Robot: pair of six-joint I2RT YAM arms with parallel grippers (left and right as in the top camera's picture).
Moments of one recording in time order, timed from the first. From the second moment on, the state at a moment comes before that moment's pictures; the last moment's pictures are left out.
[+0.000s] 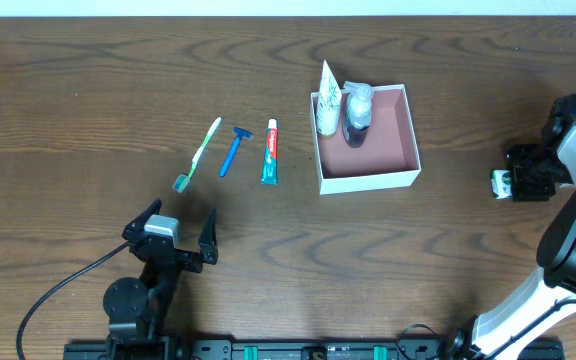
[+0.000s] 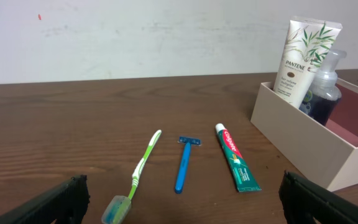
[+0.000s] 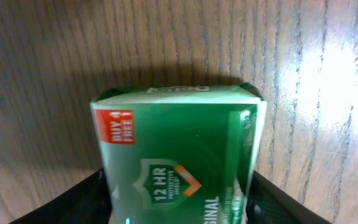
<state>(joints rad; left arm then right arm) 0.02 0.01 0.05 -0.16 0.26 -0.04 -0.43 2.00 1.32 -0.79 0.03 1.16</state>
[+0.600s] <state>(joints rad) 0.02 0.01 0.05 -0.16 0.26 -0.04 -0.43 2.00 1.45 -0.95 -0.01 1.09</state>
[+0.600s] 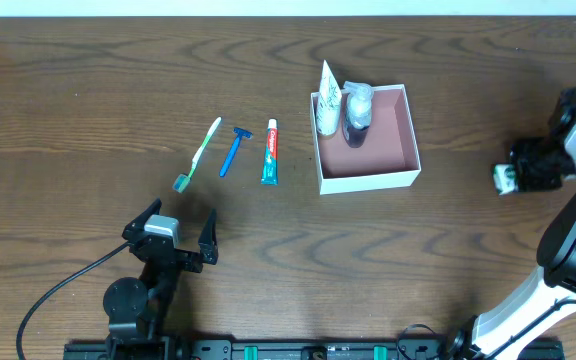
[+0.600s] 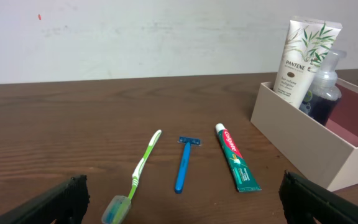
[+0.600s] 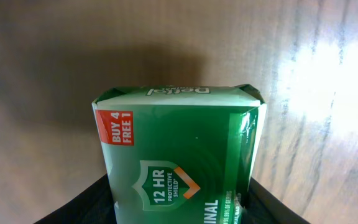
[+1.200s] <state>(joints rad) 0.02 0.01 0.05 -0.16 0.26 -0.04 -0.10 2.00 1.98 -1.18 -0.16 0.66</state>
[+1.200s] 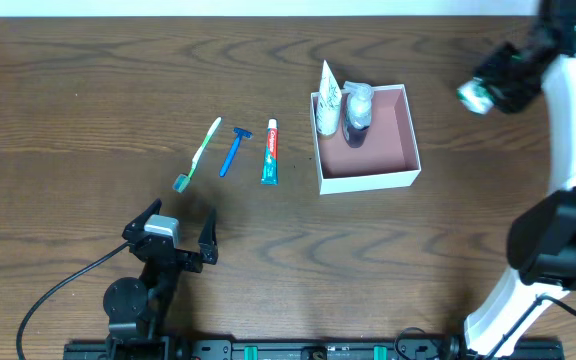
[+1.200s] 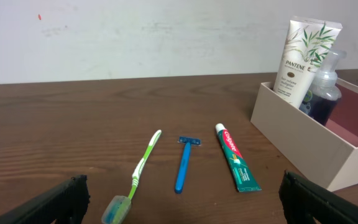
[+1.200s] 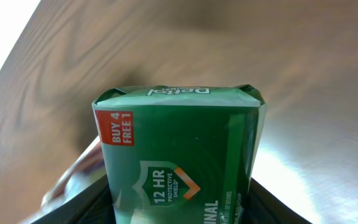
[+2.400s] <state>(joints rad) 0.02 0.01 0.05 -0.16 0.26 -0.04 -0.01 2.00 1.98 -1.34 0.25 0.75</state>
